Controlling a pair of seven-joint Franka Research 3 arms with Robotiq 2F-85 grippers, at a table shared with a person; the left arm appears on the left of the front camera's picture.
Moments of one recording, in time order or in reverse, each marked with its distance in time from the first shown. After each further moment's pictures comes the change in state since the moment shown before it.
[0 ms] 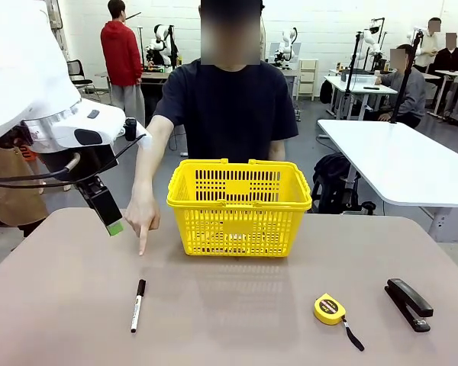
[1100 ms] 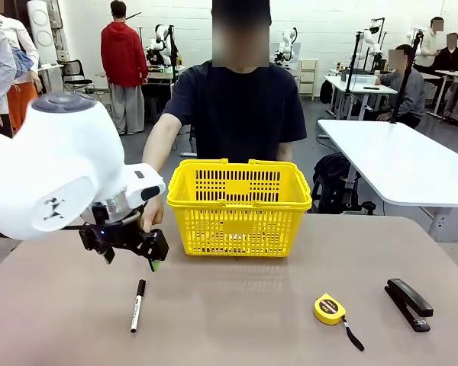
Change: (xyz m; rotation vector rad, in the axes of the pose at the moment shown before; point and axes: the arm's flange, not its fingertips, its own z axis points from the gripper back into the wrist) left arm 0.009 -0.042 -0.112 0.091 0.012 0.707; right arm 0.000 0.000 0.000 0.000 0.000 0.000
